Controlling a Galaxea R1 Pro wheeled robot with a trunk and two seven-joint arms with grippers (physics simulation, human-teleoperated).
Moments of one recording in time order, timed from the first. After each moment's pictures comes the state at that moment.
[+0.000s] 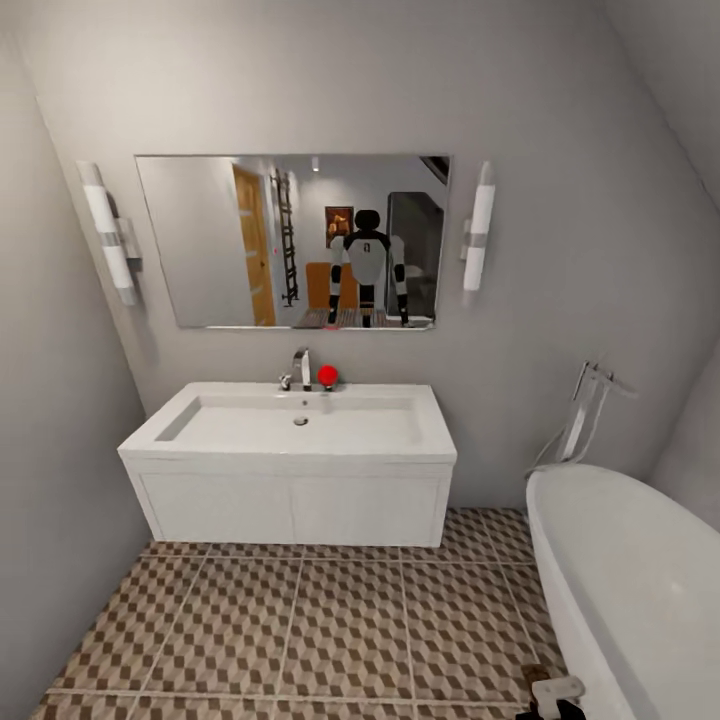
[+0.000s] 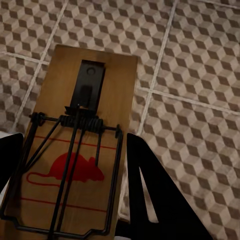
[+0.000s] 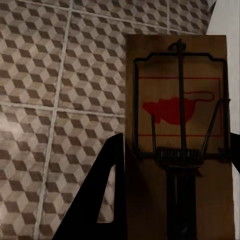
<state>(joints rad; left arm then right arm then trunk) -0.36 0.05 -0.40 0.07 0.63 -0.43 0.02 -0.48 -0.10 0.18 0.07 -0.05 -0.36 -0.05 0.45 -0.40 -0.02</state>
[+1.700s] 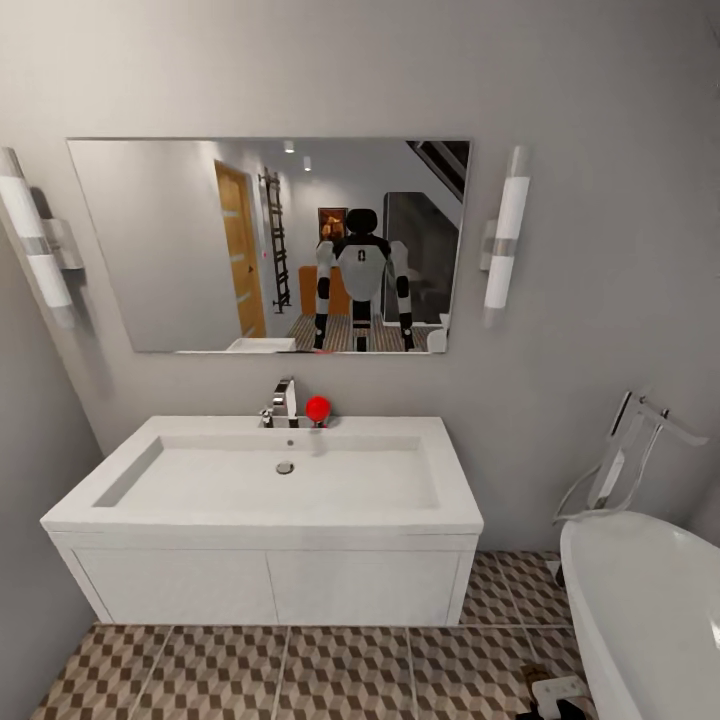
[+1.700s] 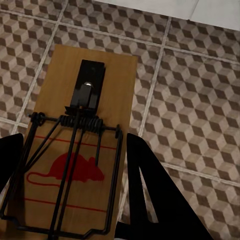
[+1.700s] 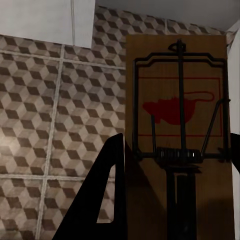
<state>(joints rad) -0.36 0.05 -0.40 0.07 0.64 -0.43 0.02 -0.48 -0.10 0.18 0.07 -0.05 -0.36 -0.06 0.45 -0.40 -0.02</state>
